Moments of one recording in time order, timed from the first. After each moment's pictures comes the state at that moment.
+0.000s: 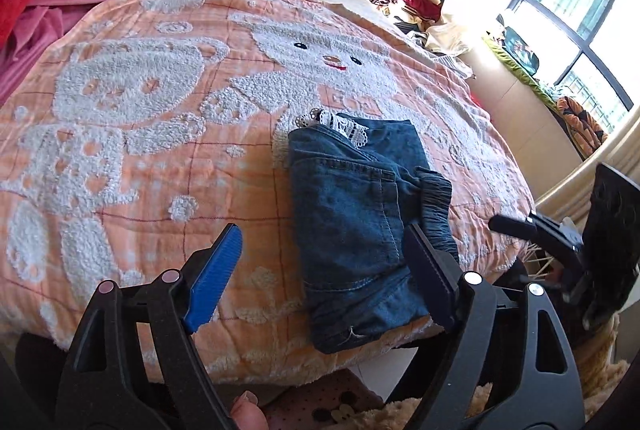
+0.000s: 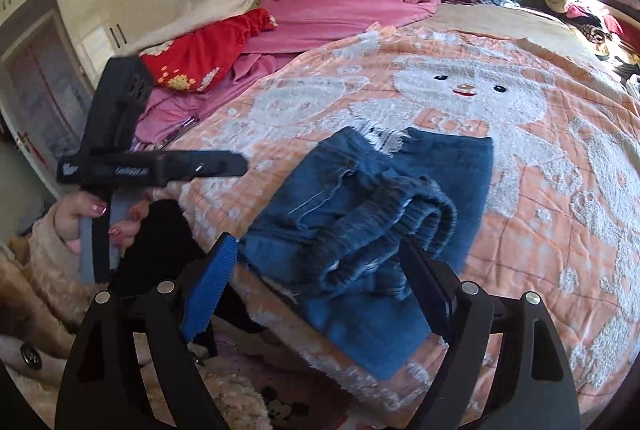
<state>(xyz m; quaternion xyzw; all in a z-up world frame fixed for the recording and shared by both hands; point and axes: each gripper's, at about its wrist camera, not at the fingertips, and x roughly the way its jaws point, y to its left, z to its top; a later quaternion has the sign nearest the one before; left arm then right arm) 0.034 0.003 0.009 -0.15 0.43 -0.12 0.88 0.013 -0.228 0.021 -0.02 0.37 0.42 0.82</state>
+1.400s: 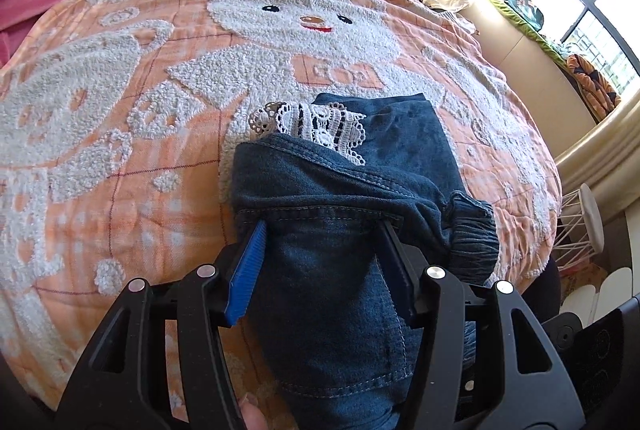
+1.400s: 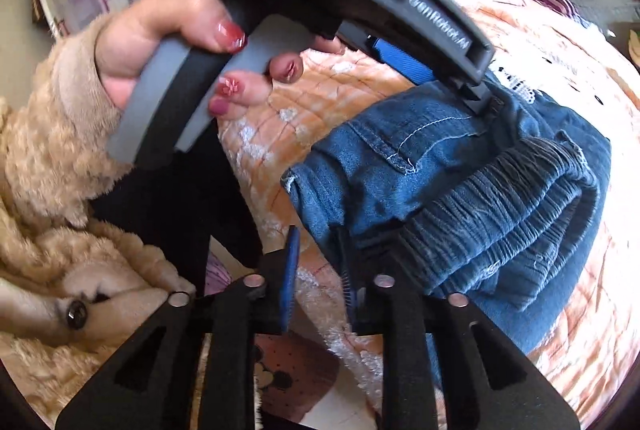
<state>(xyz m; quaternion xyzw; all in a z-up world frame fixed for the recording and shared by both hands) 0.106 -0.045 -0.027 -0.09 0.49 -0.14 0.86 -0.016 -0.158 -0.043 -0.15 0.40 0.50 0.75</state>
